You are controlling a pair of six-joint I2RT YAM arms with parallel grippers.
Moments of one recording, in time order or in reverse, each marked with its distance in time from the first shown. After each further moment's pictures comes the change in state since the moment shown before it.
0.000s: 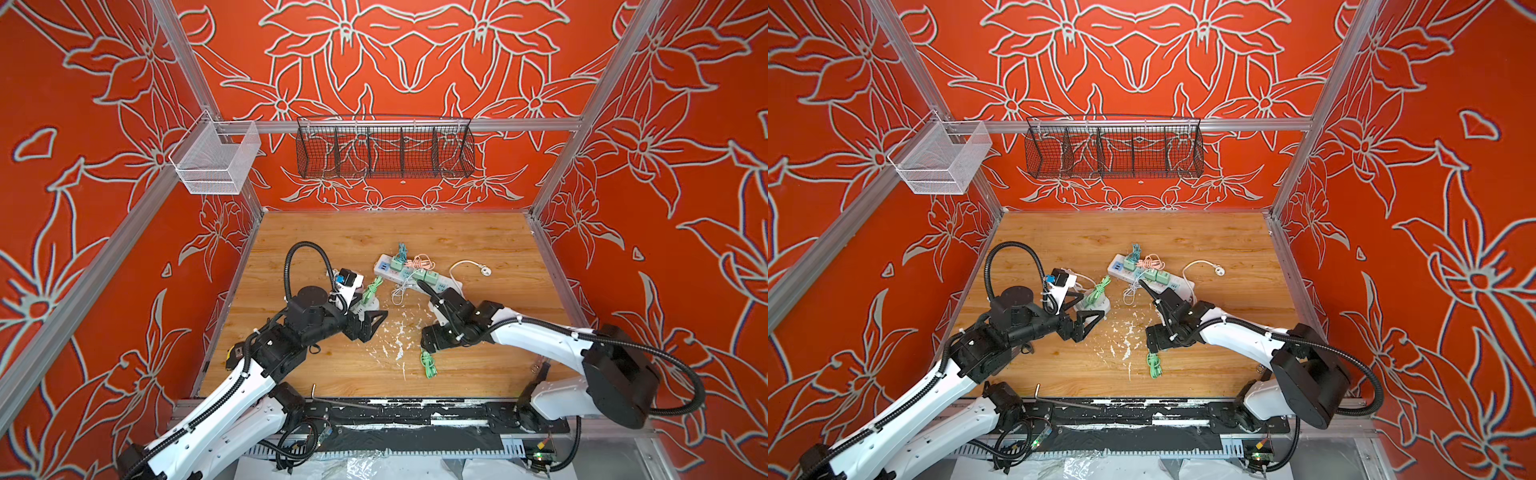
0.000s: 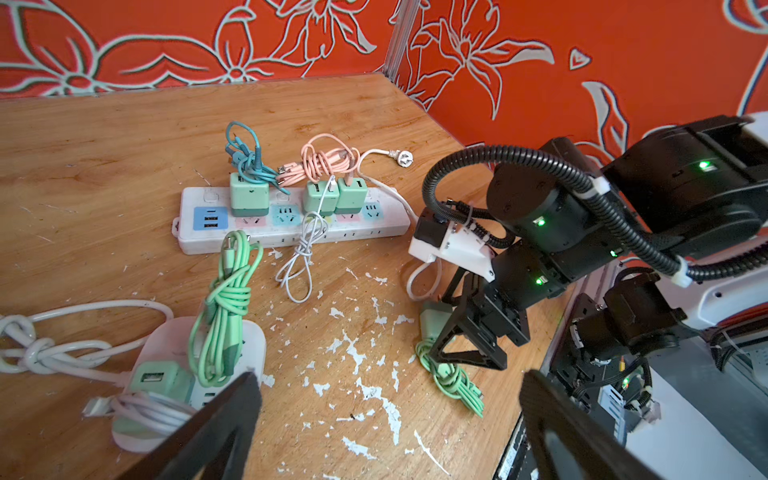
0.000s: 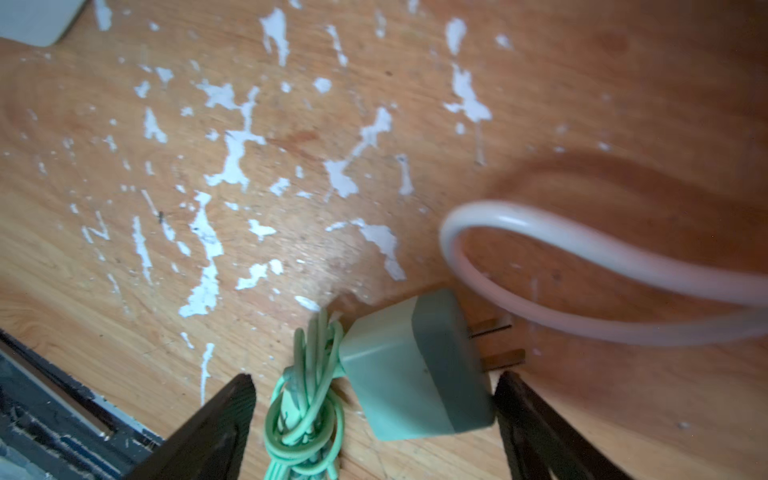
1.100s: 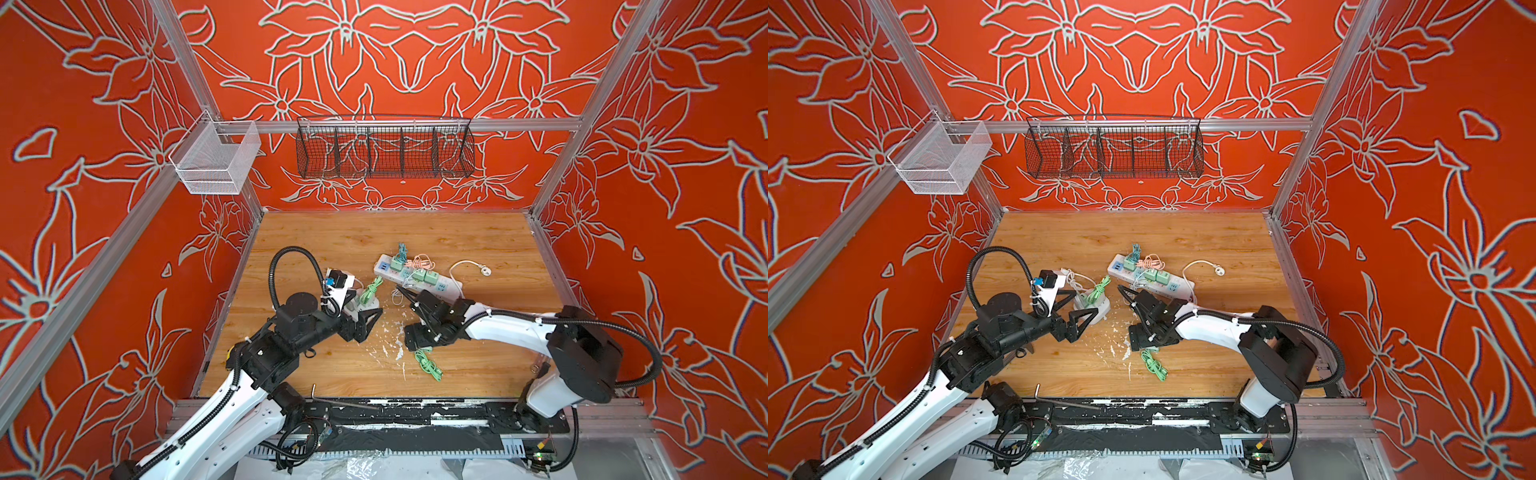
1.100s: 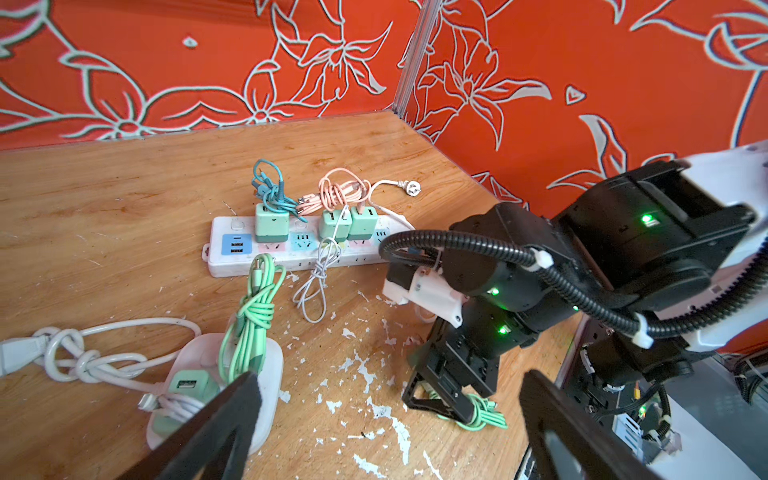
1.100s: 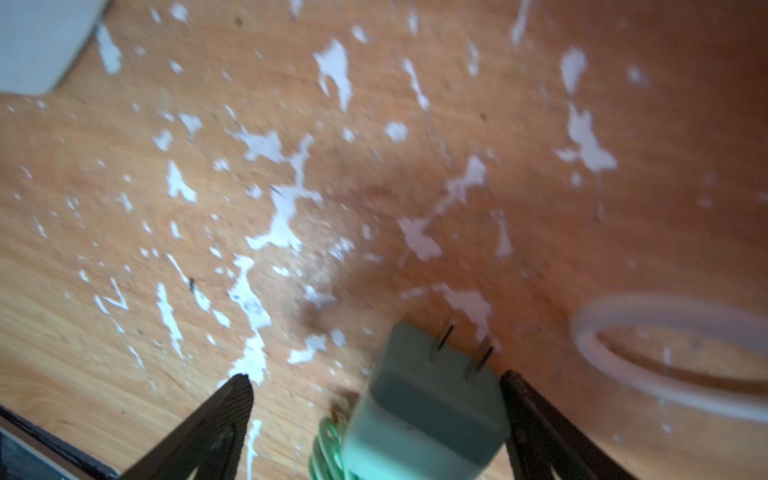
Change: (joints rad) left arm 0.000 -0.101 -0.019 0.012 -0.058 0.000; right arm 0.107 0.204 0.142 0.036 0.082 0.153
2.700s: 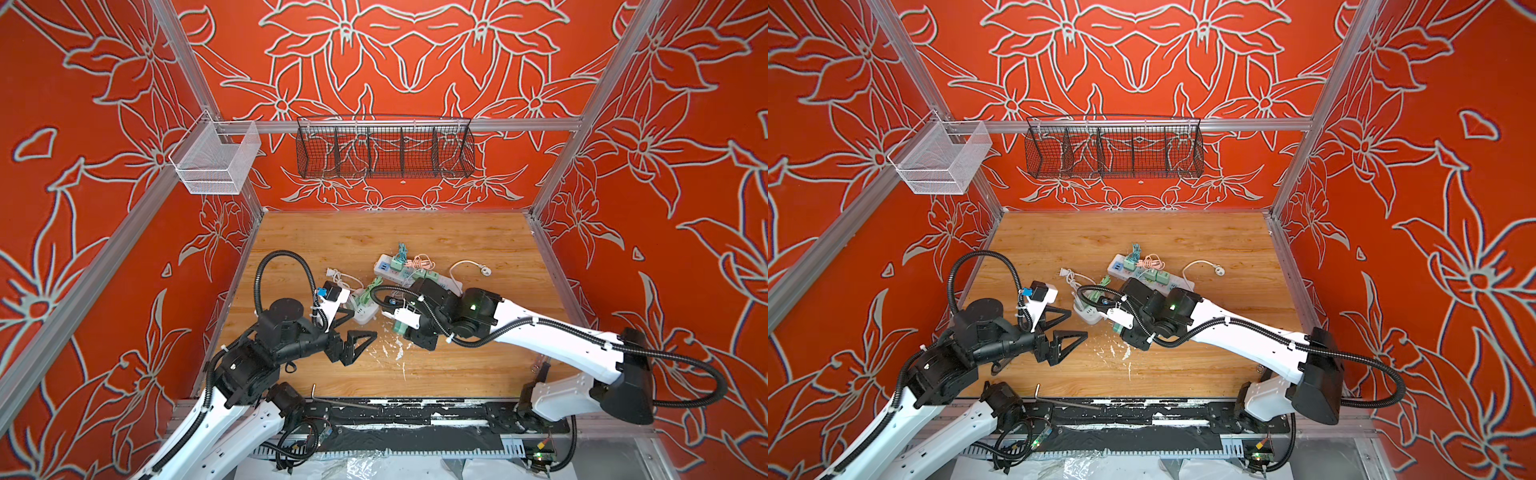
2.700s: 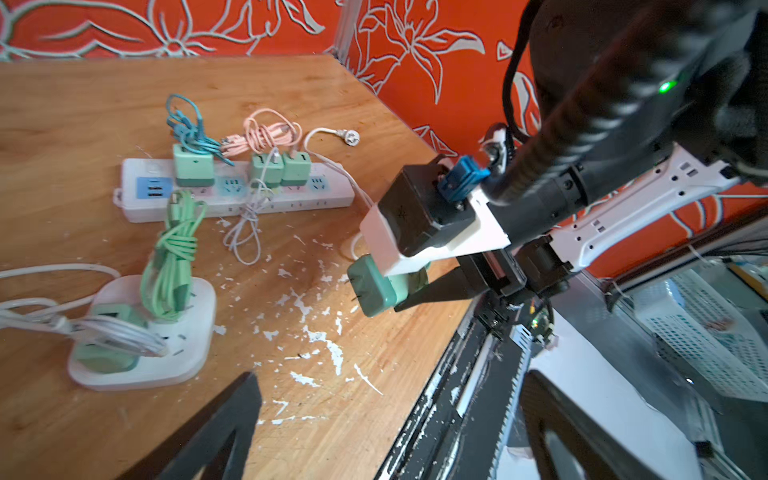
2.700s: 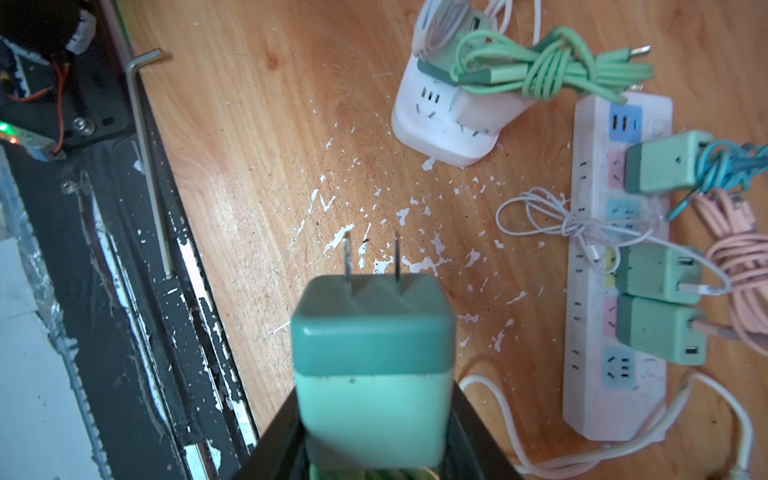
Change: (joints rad) left arm 0.000 -0.049 0.150 -0.337 0.232 -0.034; right arm 0.155 -0.232 0.305 -0.332 0.041 -0.892
